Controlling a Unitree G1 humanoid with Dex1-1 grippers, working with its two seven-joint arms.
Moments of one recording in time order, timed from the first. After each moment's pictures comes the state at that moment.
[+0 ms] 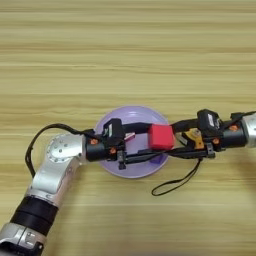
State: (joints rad) left arm -0.20 0.31 -0.24 0.17 -0.35 -0.21 -1.21; right arm -0.32 -0.57 0.27 -0.06 0.28 0.11 1.26
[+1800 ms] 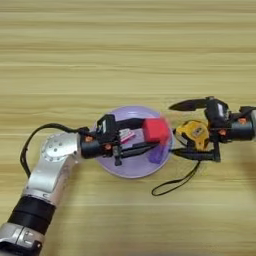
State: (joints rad) left arm -0.20 0.31 -0.18 0.18 -0.36 -0.22 -1.19; right arm -0.32 -0.57 0.17 -0.08 0.35 0.12 1.22
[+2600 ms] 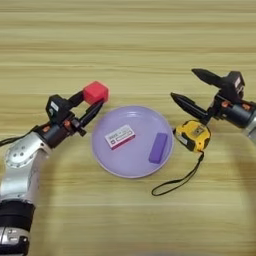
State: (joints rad) left arm -0.17 0.33 0.10 0.34 -0.34 -0.25 -0.80; right arm -0.30 -0.34 -0.01 0.08 0.42 0.08 0.84
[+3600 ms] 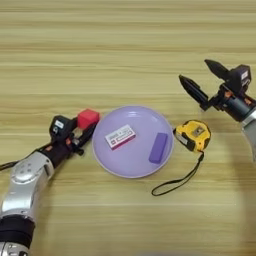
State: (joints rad) left arm -0.10 0.31 0.06 0.40 -0.22 -0.13 -0.61; right arm -0.35 -0.26 -0.08 0.18 0.42 0.01 0.73
